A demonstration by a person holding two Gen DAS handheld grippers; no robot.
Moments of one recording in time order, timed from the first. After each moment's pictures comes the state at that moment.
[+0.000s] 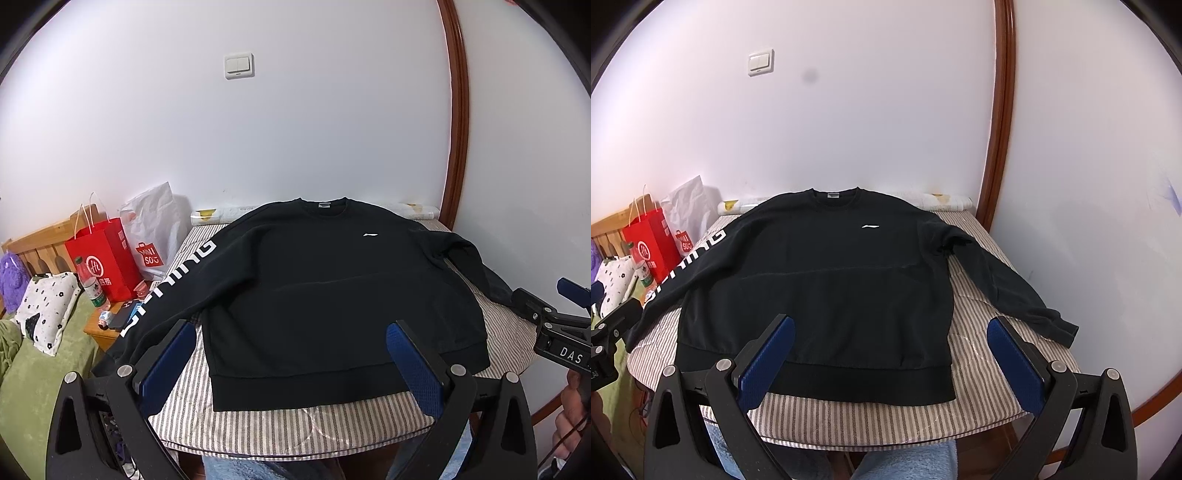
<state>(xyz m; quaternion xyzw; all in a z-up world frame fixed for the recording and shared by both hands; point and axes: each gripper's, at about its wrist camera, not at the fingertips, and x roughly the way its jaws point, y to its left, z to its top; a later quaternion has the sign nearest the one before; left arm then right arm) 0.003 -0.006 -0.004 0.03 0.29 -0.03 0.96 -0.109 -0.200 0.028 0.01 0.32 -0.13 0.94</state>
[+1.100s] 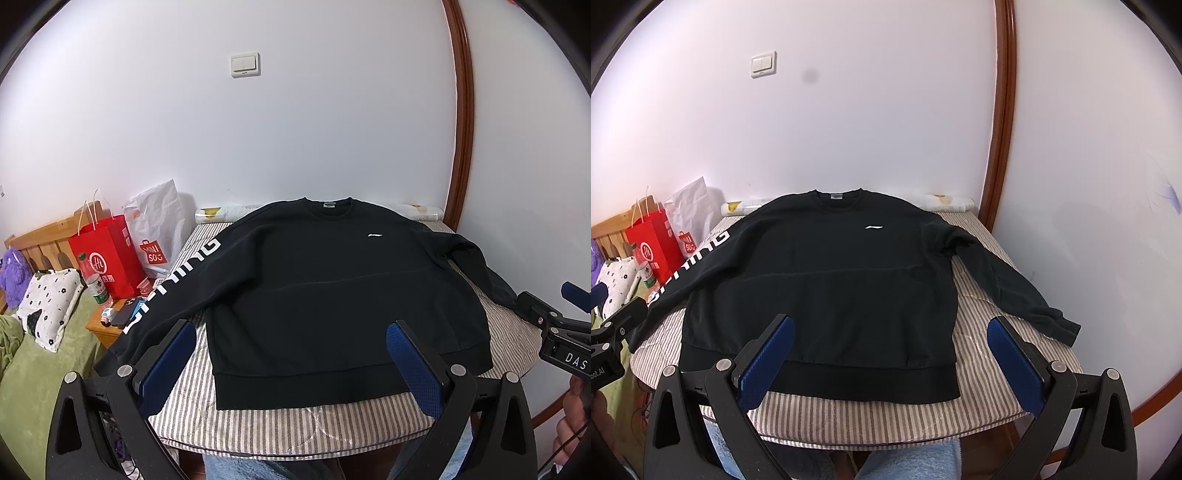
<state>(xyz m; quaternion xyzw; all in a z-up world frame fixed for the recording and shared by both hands) 0.000 -0.001 -0.006 0.03 0.28 -0.03 0.96 -0.113 -0.194 0.029 0.01 0.32 -0.12 0.94</state>
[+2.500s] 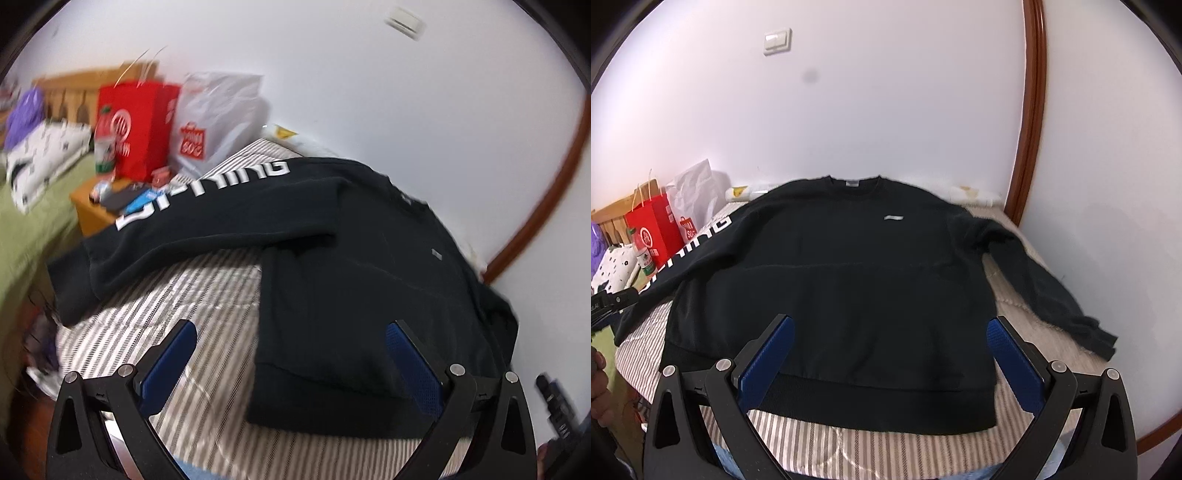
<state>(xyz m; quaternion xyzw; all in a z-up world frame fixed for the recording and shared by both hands) 0.080 0.149 -0.120 -0.23 0.35 0.02 0.91 -0.045 -0.188 -0.031 0.00 0.33 -0.09 0.94</state>
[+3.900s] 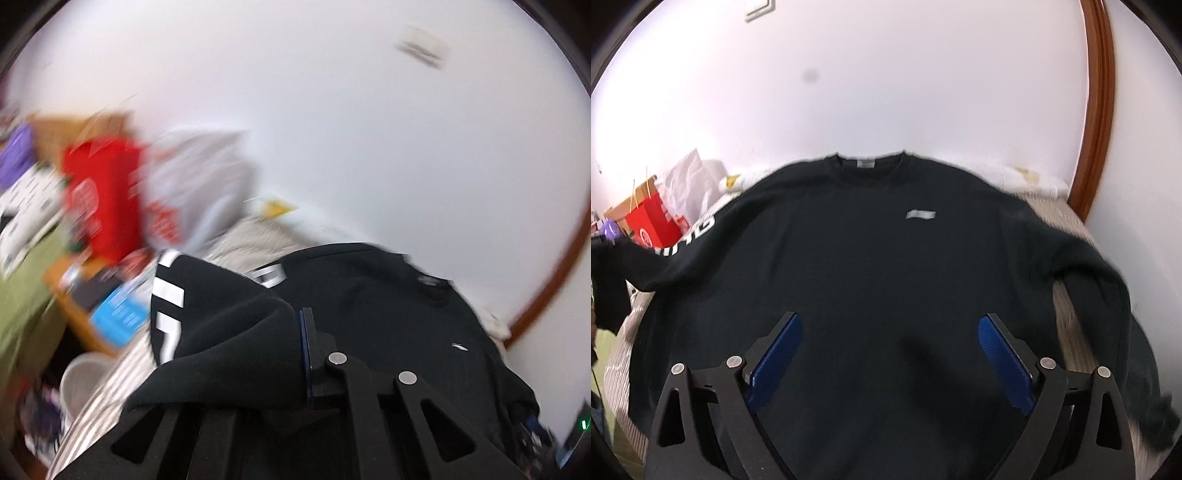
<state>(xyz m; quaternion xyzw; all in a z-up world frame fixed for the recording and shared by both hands) 0.250 0.145 -0.076 -0.17 0.29 0.03 0.94 0.138 -0.254 -0.091 0.03 0.35 0.00 0.94</state>
